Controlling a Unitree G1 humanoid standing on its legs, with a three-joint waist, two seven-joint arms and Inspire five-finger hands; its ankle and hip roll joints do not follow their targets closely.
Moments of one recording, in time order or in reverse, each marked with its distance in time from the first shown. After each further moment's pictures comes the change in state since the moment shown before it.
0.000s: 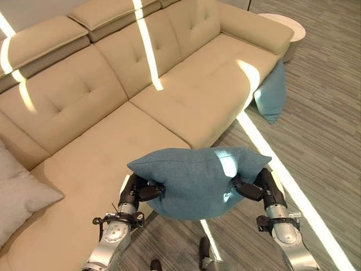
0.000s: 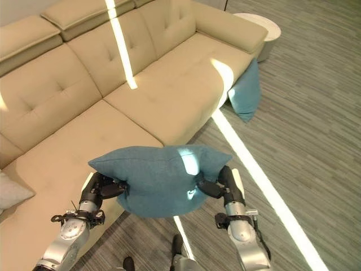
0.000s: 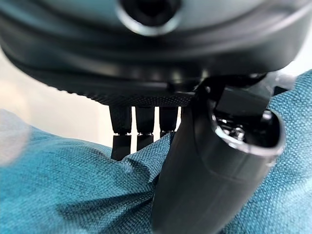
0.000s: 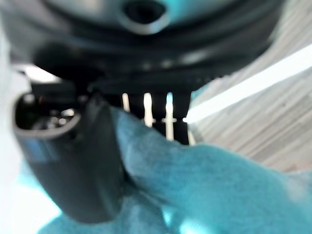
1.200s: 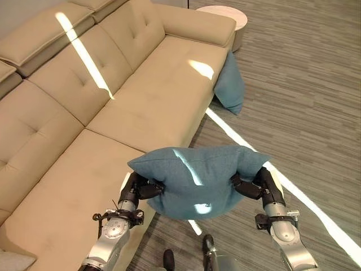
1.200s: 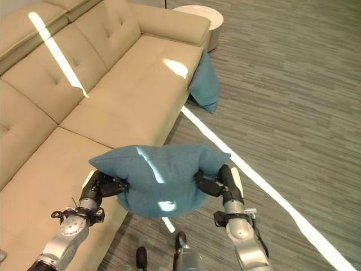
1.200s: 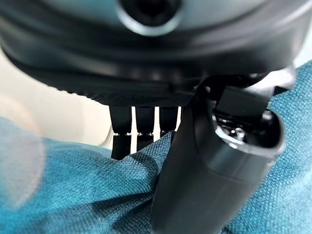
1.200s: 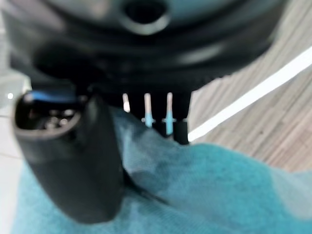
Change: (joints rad) left arm -0.025 0.022 -0.005 0.008 0.007 0.026 0.004; right arm -0.017 -0.002 0.025 0.014 0.000 0.013 0.000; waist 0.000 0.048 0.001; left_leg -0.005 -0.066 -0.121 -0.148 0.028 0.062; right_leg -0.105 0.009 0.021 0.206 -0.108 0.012
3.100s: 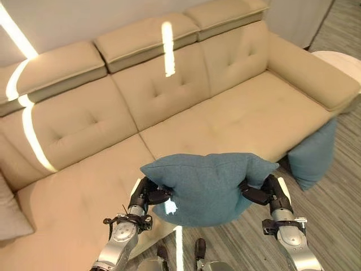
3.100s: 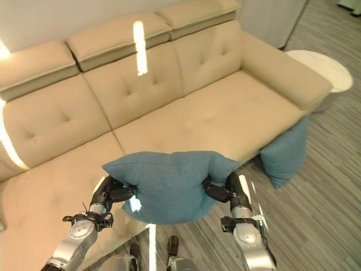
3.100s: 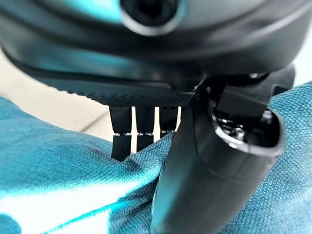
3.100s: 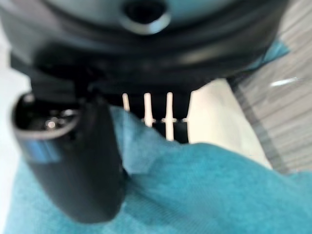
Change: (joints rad) left arm 0.005 -0.060 -0.018 0.041 -0.008 0.017 -0.054; right arm 0.027 0.002 -0.048 0.054 0.022 0.016 0.024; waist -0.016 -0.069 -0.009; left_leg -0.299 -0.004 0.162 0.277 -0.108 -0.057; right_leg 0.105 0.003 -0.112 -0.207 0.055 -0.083
